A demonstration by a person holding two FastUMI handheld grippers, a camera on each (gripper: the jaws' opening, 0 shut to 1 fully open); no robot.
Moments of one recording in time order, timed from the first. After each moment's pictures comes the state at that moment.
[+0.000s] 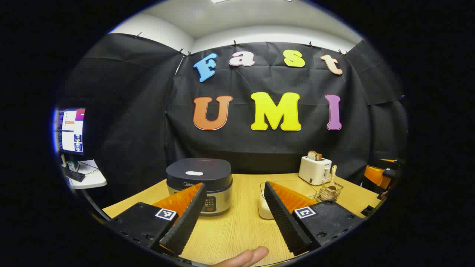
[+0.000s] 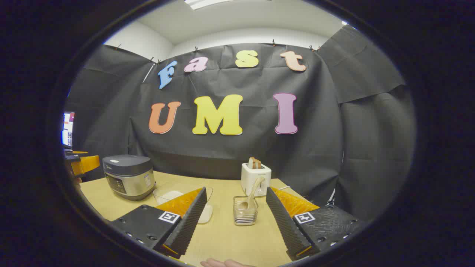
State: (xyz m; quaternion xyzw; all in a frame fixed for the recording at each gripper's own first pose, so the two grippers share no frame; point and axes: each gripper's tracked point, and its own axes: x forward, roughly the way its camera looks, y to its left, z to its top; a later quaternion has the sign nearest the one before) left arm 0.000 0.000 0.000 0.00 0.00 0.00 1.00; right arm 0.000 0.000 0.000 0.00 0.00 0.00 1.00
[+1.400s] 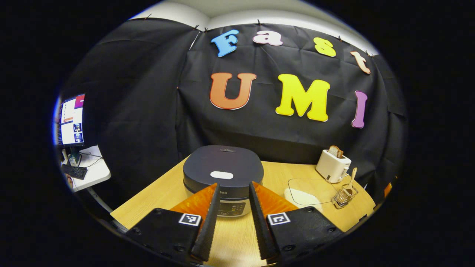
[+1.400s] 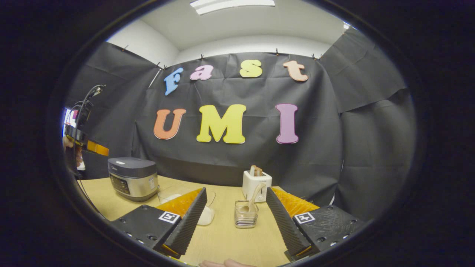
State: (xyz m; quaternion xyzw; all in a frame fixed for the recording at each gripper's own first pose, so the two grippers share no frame) left arm 0.070 0.102 0.003 -0.04 0.13 0.05 0.99; right arm -0.022 0.005 0.006 -0.01 -0.03 0.00 1.00
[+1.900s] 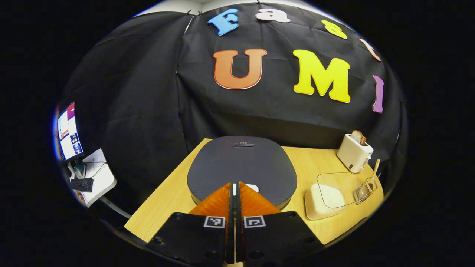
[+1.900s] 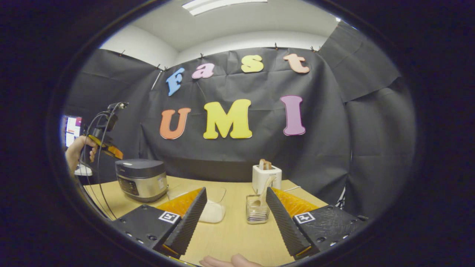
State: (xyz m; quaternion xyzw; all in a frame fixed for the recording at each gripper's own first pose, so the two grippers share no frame) left arm 0.144 0.134 -0.020 -0.01 0.22 0.06 0.97; right arm -0.015 0.023 -0.016 0.02 -0.02 0.04 1.00
